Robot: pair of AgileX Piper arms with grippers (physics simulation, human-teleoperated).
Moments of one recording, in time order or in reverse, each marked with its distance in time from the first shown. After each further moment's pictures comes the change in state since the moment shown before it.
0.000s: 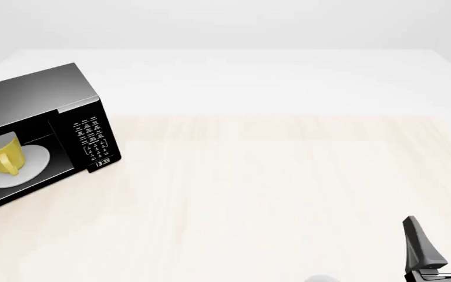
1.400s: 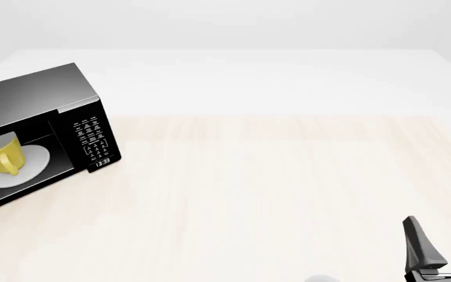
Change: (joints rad) left arm 0.210 0.271 0.214 -0.200 0.167; right arm 0.000 0.000 0.000 0.000 0.000
